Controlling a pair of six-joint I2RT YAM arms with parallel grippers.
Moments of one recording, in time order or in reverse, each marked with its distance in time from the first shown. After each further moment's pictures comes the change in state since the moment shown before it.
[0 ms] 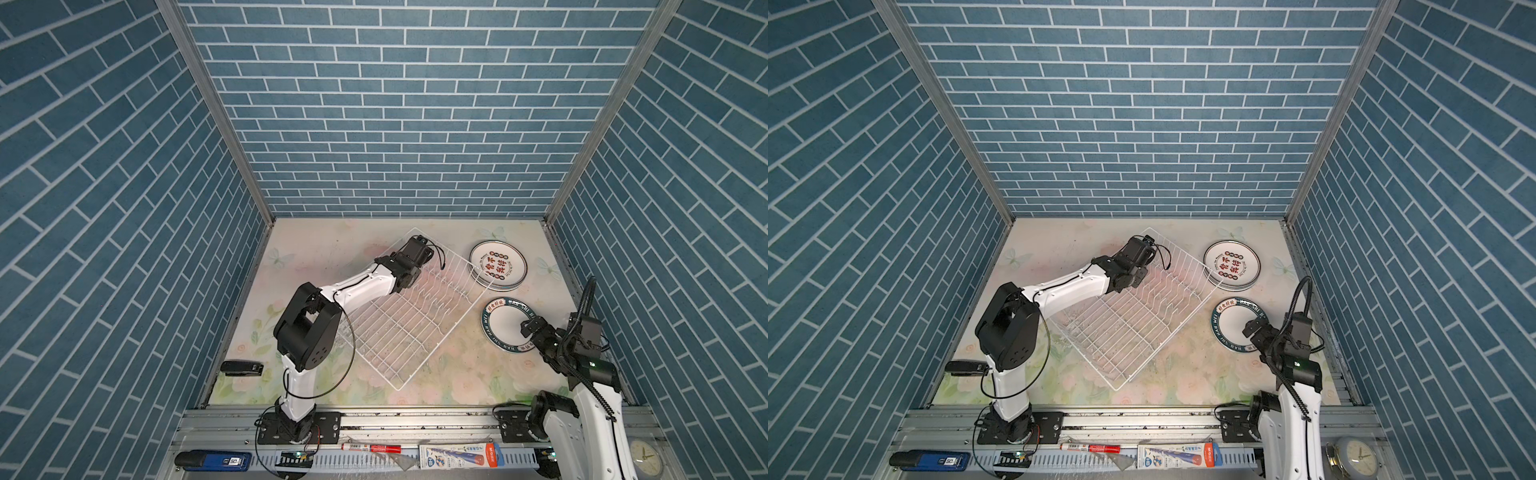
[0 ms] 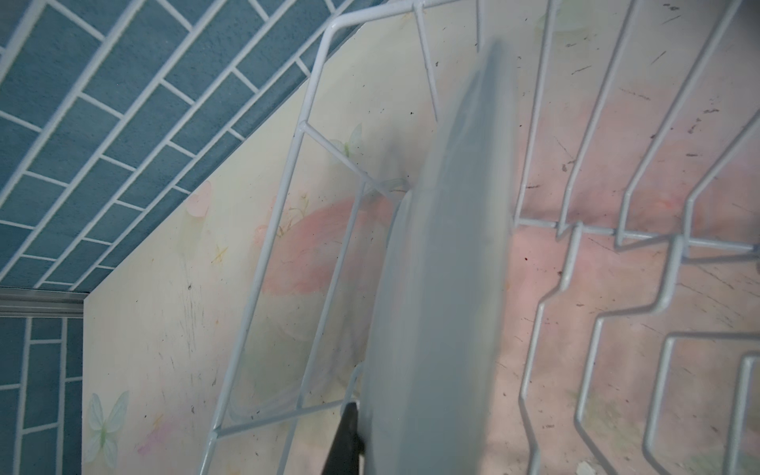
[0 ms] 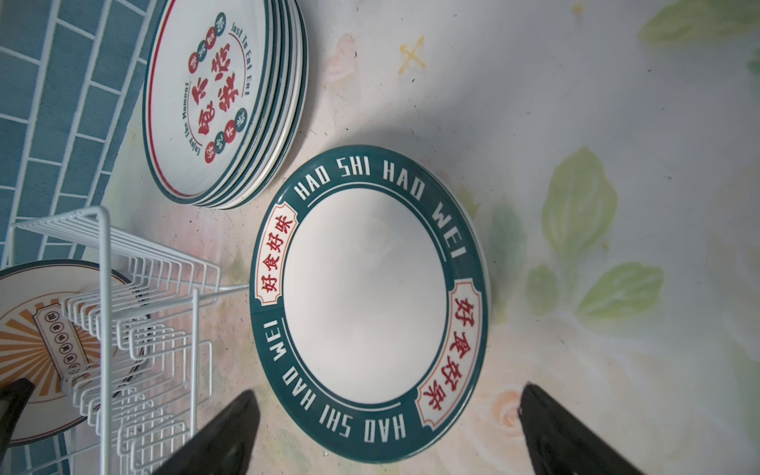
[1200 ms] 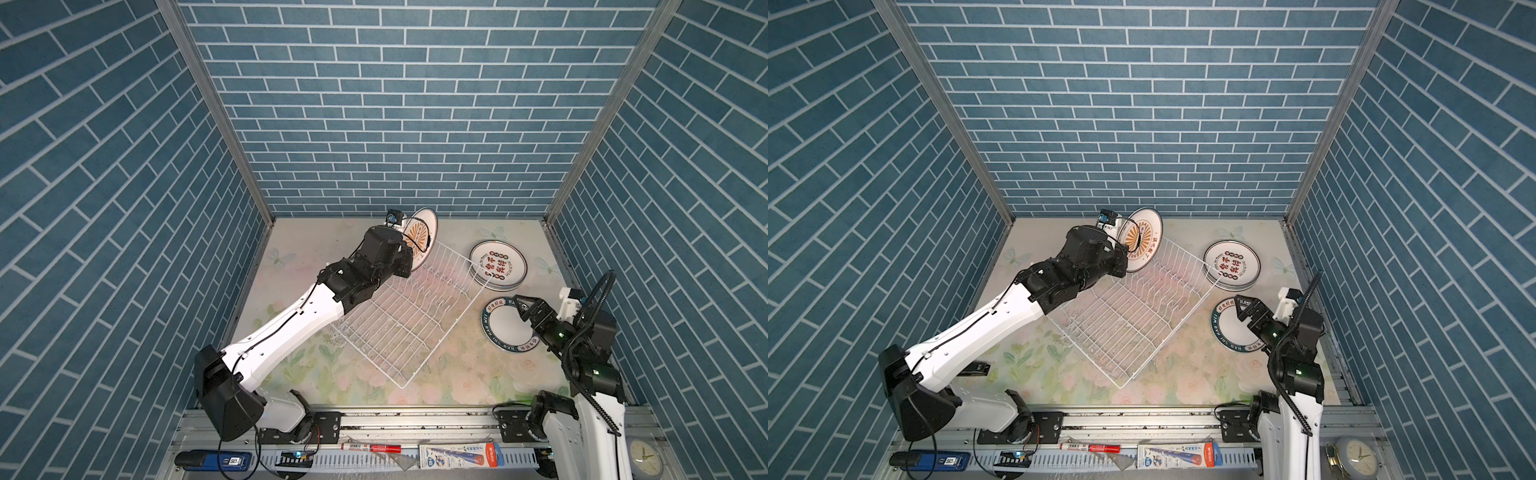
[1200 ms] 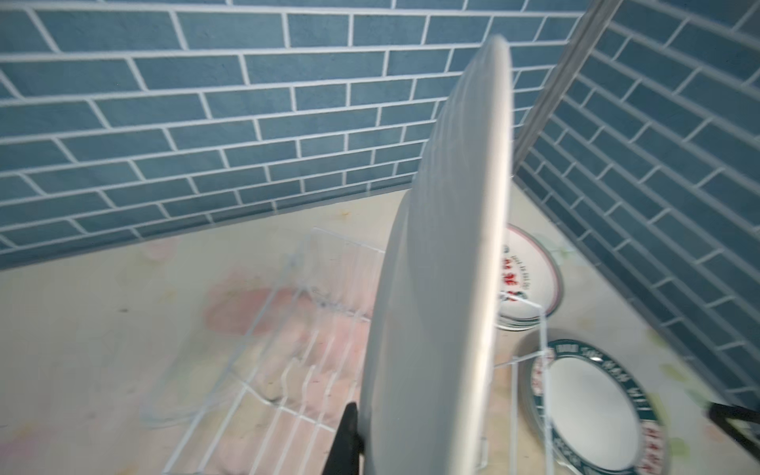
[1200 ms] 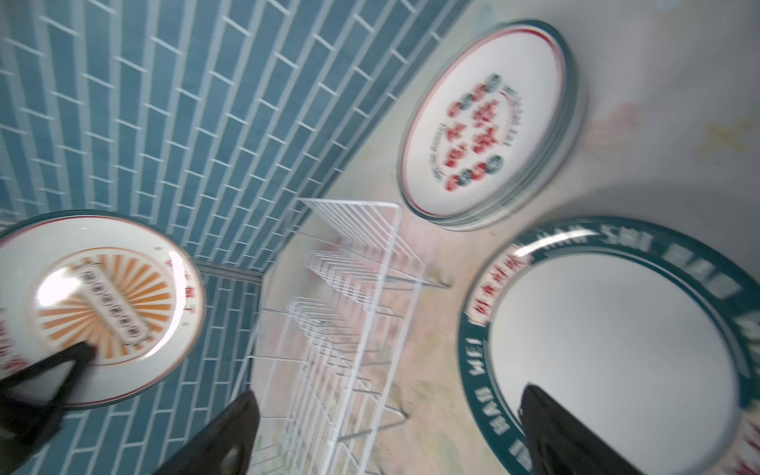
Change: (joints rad) left arm -0.050 -0.525 -0.115 0.048 0.333 -0.414; right arm 0.000 -0.081 0.019 0.422 -0.439 0.125
